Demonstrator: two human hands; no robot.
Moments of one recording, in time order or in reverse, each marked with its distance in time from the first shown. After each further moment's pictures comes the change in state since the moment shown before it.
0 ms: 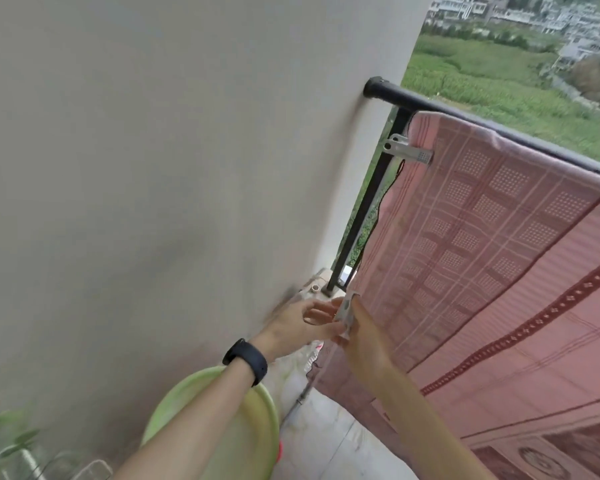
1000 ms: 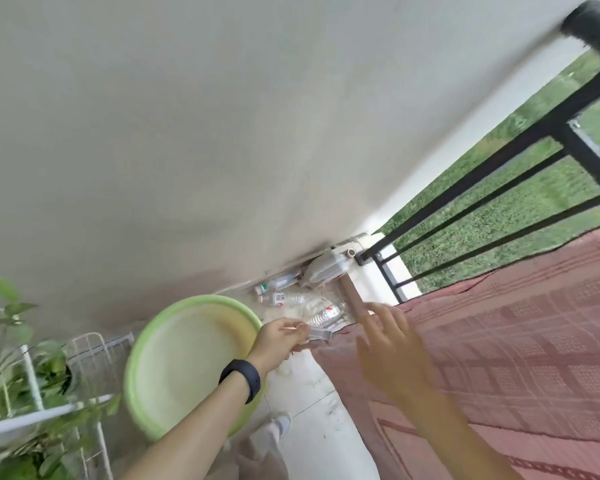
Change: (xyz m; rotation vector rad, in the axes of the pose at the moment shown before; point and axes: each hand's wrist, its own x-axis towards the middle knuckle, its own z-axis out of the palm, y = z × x) left_hand 0.026 -0.191 -0.010 -0.451 0.464 -0.416; right_hand 0.088 0.057 -0.021 -1.758 -0.219 -0.956
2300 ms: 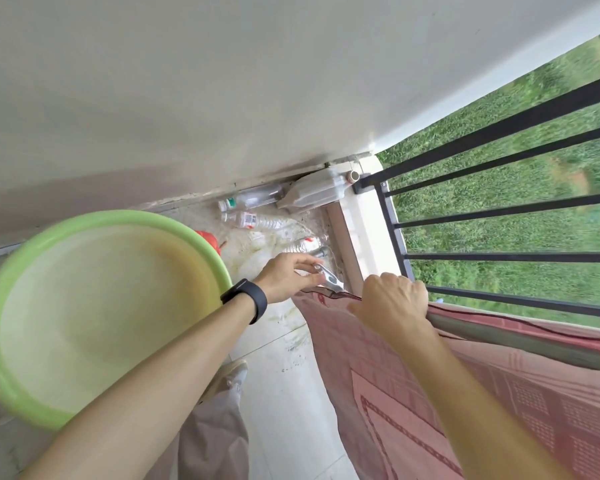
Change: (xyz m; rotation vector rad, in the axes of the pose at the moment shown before) left_hand 0.241 -0.112 0.031 0.175 -0.243 0.152; right_hand 0.097 0.038 0.185 -0.398 -0.894 0.310
